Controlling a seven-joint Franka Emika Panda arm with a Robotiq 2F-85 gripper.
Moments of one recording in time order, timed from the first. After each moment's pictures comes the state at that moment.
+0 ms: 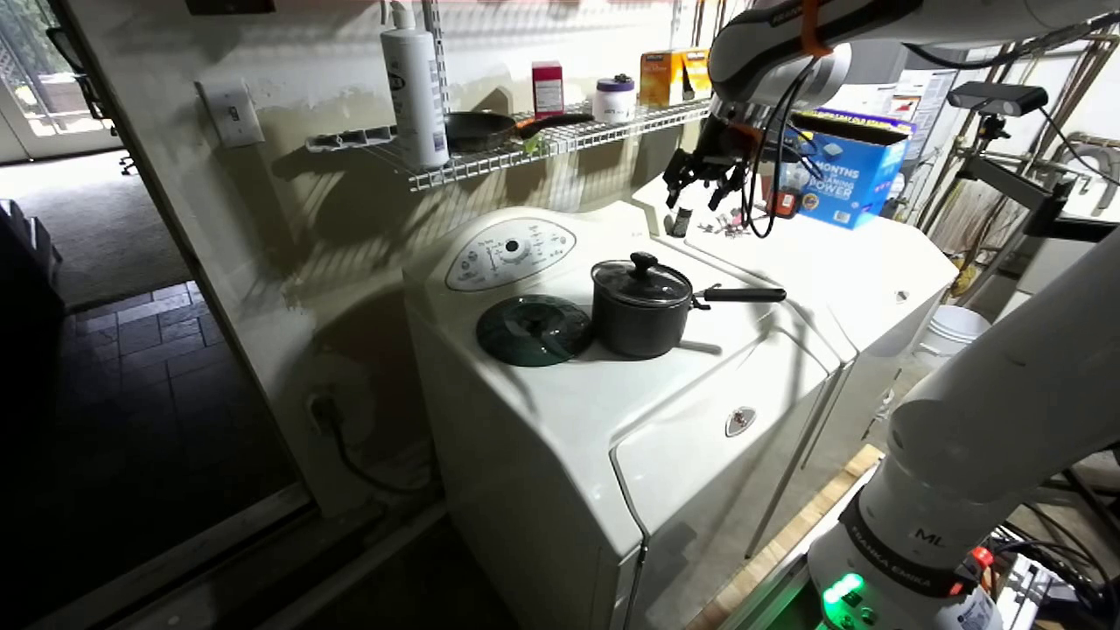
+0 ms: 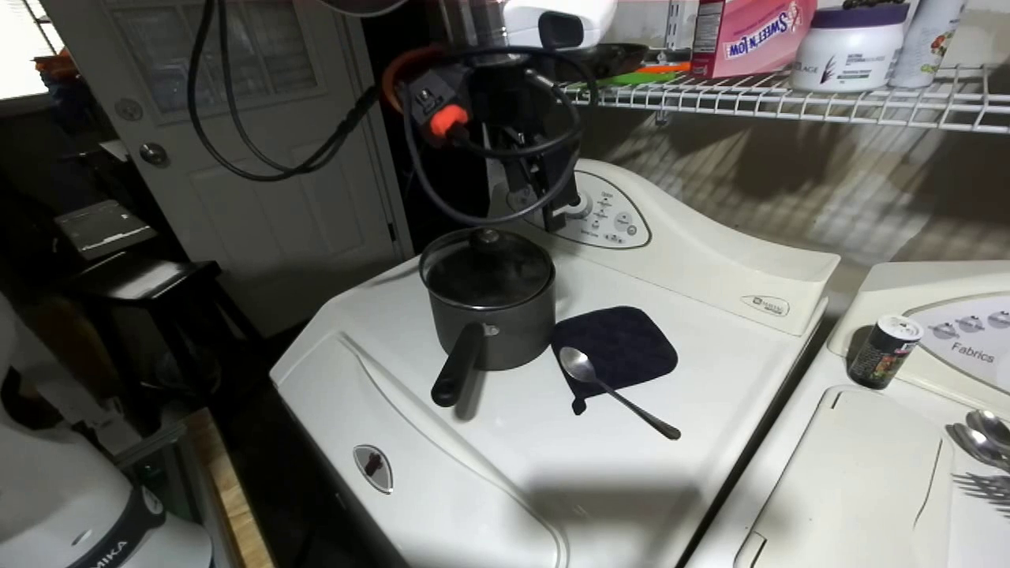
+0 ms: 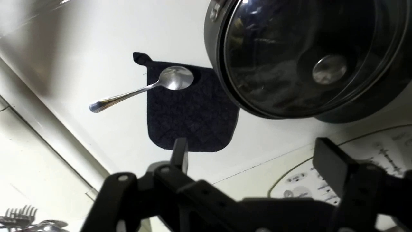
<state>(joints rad) -0.13 -0.24 -0.22 -2.22 0.10 2.22 -0.01</state>
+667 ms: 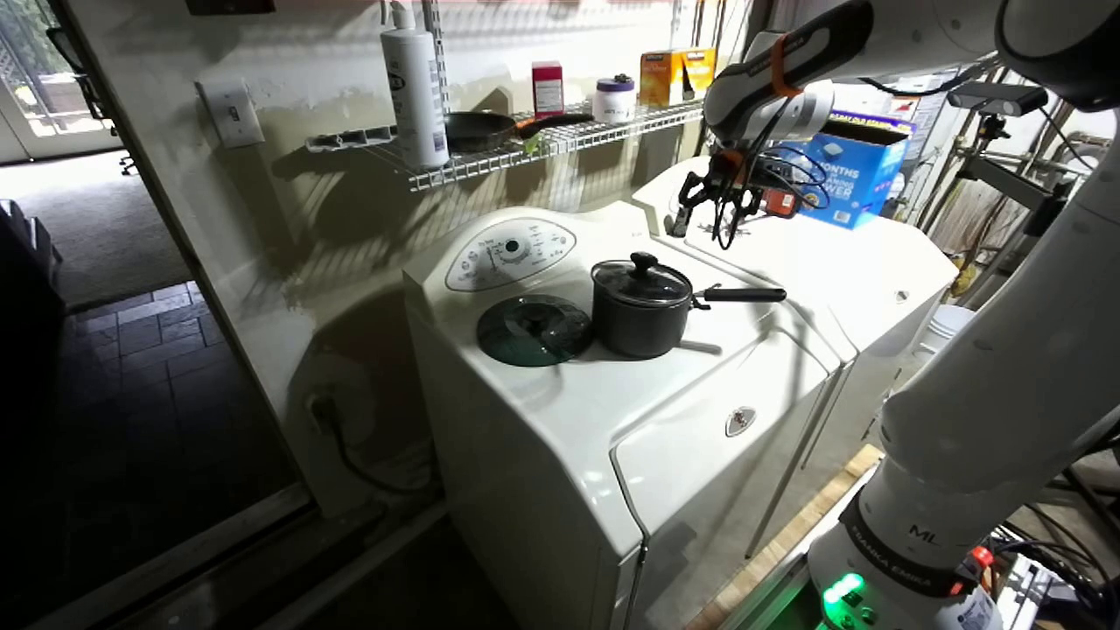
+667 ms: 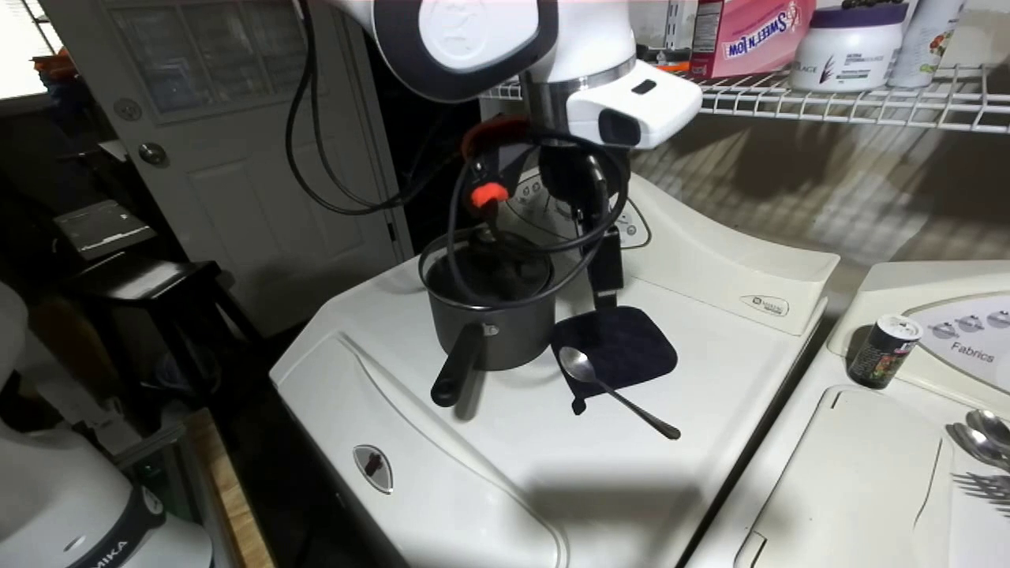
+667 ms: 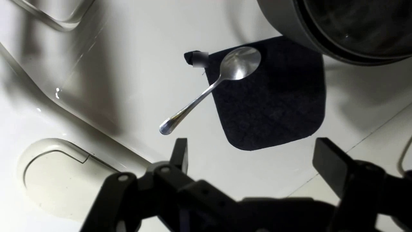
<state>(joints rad) -0.23 -0.05 -0.22 -2.16 0.03 2.30 0.31</state>
